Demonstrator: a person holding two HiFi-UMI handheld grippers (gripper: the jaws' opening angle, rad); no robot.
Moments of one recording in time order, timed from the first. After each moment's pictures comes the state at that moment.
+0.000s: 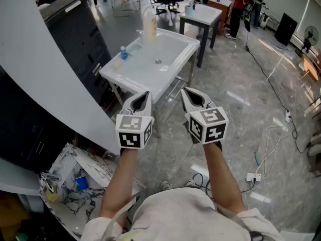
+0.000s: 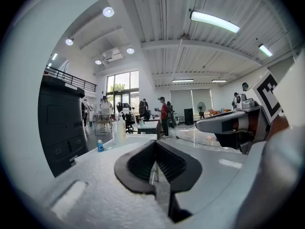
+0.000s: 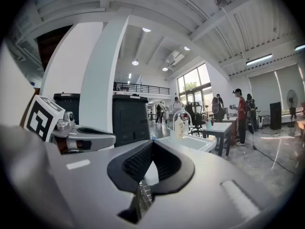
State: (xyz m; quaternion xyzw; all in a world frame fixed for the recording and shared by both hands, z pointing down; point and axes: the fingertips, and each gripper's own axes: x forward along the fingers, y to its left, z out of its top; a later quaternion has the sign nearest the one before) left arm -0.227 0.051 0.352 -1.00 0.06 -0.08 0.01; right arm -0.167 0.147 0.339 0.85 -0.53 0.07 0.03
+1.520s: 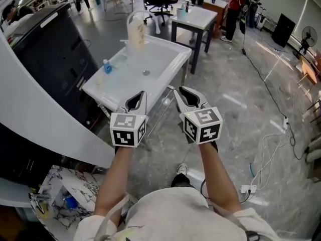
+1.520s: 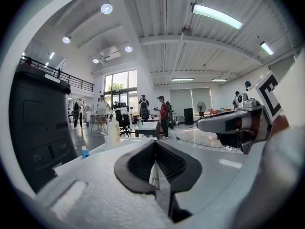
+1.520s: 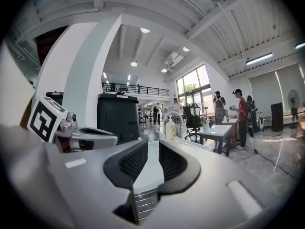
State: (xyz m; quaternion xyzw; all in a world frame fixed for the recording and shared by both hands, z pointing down) left arm -0.075 0.028 0.362 -1.00 0.05 -0.08 0.02; right arm -0.021 0.128 0.346 0.85 -0.53 0.05 0.02
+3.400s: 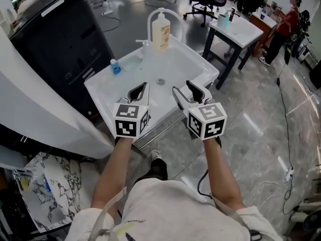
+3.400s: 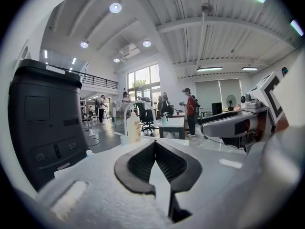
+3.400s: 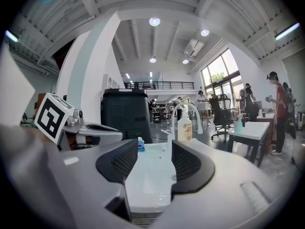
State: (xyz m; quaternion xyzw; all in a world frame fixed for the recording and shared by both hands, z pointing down) left arm 0.098 -0.083 0.380 -0.97 0.21 -0.11 0.00; right arm 0.174 0.000 0.370 0.74 -0.67 0.07 0.04
